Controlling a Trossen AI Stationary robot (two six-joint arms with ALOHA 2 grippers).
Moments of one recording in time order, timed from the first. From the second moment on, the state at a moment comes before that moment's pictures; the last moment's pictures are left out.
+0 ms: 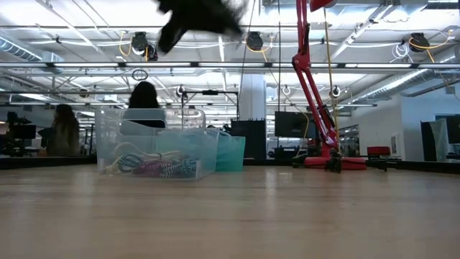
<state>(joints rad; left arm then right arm) -0.34 1.61 1.10 0.04 -0.53 -0.61 0.51 1.25 0.74 0.74 1.07 -0.54</state>
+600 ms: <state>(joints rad) -0.16 1.52 1.10 -0.87 -0.31 -1.20 0.56 1.22 0.74 0.74 1.13 -0.59</state>
